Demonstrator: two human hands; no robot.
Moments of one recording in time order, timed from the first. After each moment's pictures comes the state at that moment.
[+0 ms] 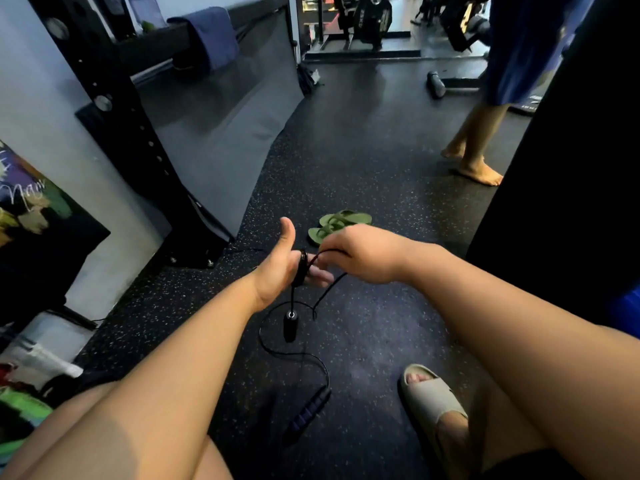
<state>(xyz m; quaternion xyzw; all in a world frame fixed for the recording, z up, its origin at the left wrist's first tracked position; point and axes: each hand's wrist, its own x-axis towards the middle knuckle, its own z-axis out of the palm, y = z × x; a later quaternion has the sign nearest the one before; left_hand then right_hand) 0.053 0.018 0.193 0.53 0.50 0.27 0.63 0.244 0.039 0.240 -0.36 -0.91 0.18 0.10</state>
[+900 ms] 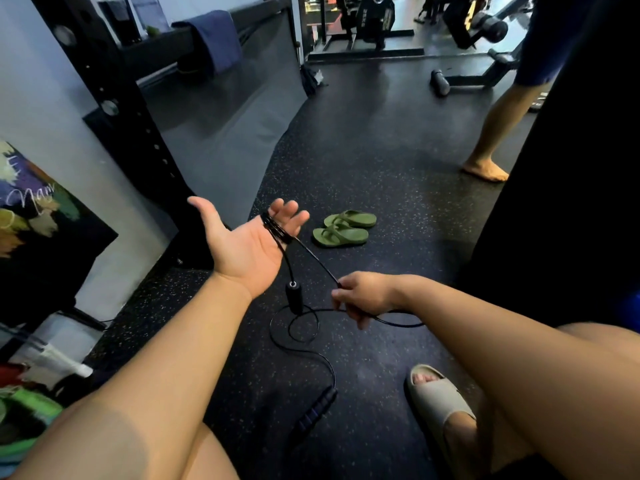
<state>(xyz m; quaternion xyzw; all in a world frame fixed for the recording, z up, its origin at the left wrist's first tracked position) 0.039 0.010 0.234 0.27 0.25 0.62 0.69 0.242 0.031 0.165 -0.48 -0.72 0.49 -0.01</state>
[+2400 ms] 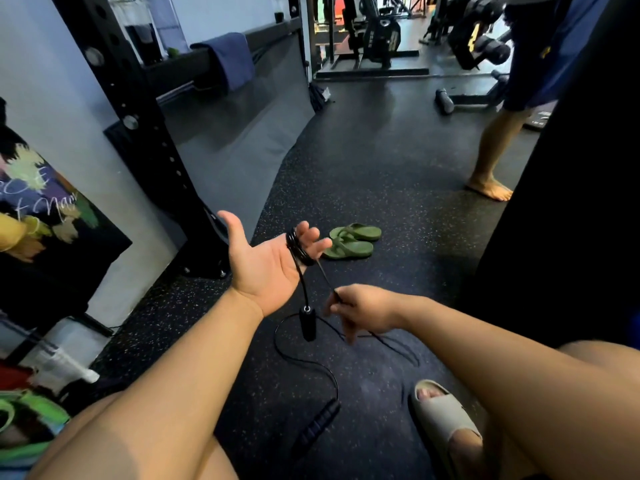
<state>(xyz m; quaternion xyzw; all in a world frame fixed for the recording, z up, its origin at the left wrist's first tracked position) 0.042 -0.001 0.232 0.30 0.25 0.57 0.72 0.234 0.021 0.169 -0.43 -0.81 0.39 0.01</state>
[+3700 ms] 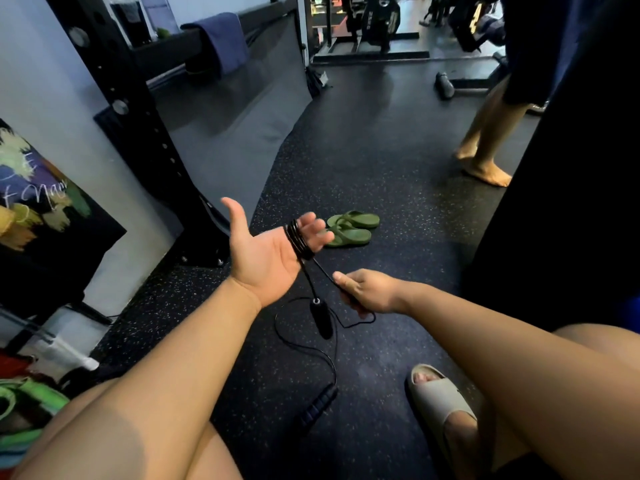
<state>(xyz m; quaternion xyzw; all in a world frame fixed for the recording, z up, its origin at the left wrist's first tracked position) 0.048 -0.005 0.228 0.32 0.27 0.53 0.73 0.247 0.033 0.143 -0.48 -0.75 0.45 0.09</state>
